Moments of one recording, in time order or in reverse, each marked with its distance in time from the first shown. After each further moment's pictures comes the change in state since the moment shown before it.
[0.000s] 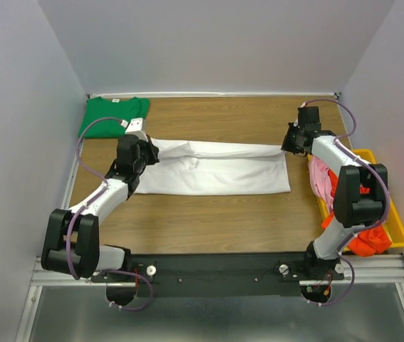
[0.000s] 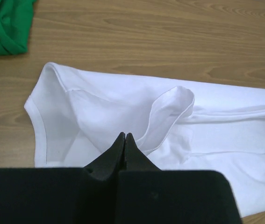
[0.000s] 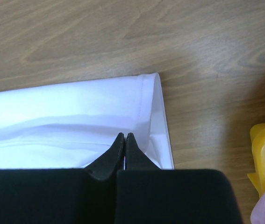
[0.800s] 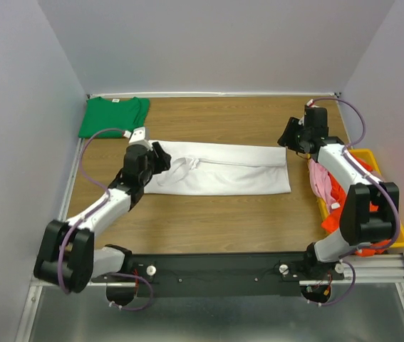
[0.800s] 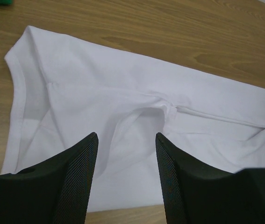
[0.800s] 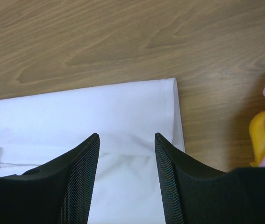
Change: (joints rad) left arm -0.093 -0.201 -0.161 -0.045 -0.108 -0.159; right arm 0.002 -0.195 -0.116 0.057 -0.019 0.029
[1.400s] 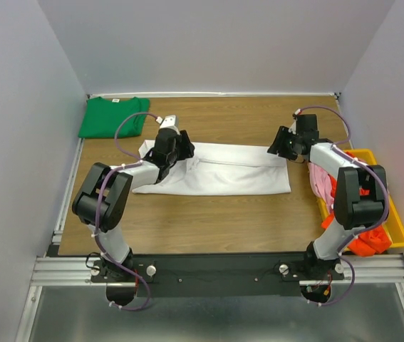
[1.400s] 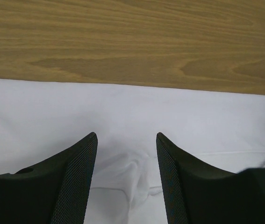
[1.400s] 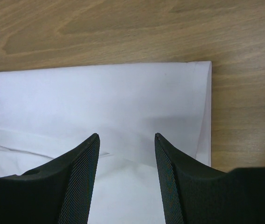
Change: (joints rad) left arm -0.113 0.604 0.353 0.177 -0.004 -0.004; right arm 0.008 0.172 -0.011 0.077 -0.158 0.000
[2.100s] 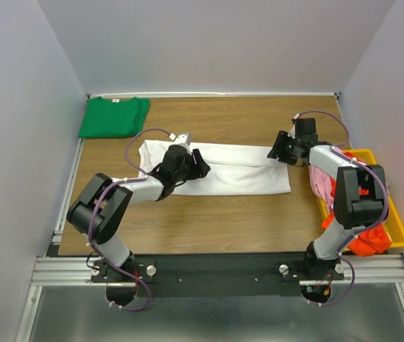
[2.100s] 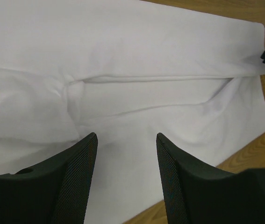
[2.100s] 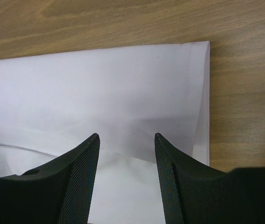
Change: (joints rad) left arm -0.150 -0.052 -0.146 0.020 0.101 -0.126; right arm 0.004 0.005 -0.046 0.001 -0.002 0.000
